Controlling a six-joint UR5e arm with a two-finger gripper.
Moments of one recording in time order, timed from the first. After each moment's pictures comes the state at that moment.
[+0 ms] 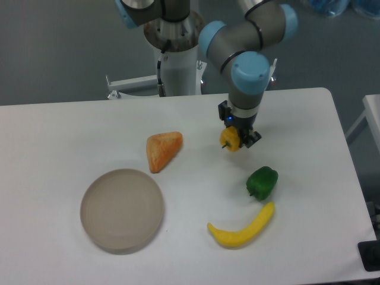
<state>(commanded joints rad) 2.37 -1.92 -1.47 -1.37 1.60 1.44</state>
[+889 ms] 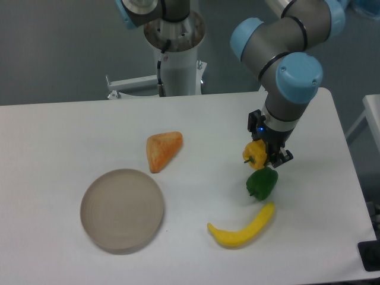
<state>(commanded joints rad) 2.38 -2.04 -1.19 -1.48 1.54 1.68</state>
